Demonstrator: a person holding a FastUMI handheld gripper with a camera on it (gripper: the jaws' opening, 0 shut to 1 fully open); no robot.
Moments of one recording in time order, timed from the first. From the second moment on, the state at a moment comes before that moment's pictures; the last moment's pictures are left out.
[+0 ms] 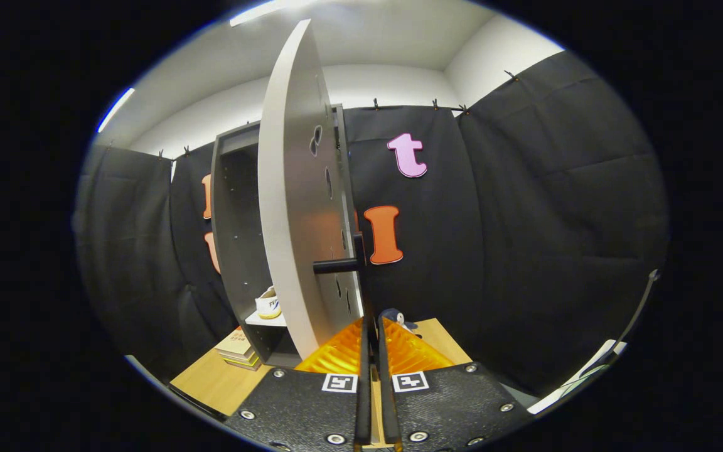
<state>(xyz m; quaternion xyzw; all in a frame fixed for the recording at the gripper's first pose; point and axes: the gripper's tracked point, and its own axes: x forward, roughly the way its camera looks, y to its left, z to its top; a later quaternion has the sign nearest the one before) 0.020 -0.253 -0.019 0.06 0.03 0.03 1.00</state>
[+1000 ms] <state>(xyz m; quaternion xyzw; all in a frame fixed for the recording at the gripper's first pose) -0.061 -0.157 -0.008 0.02 0.04 0.03 1.00</state>
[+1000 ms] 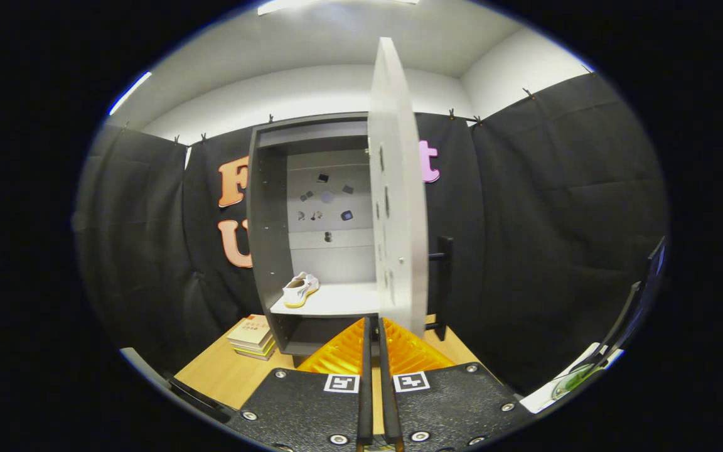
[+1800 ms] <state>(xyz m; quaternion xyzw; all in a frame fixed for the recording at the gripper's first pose) -0.012 0.028 -0.315 0.05 0.30 0.13 0.94</state>
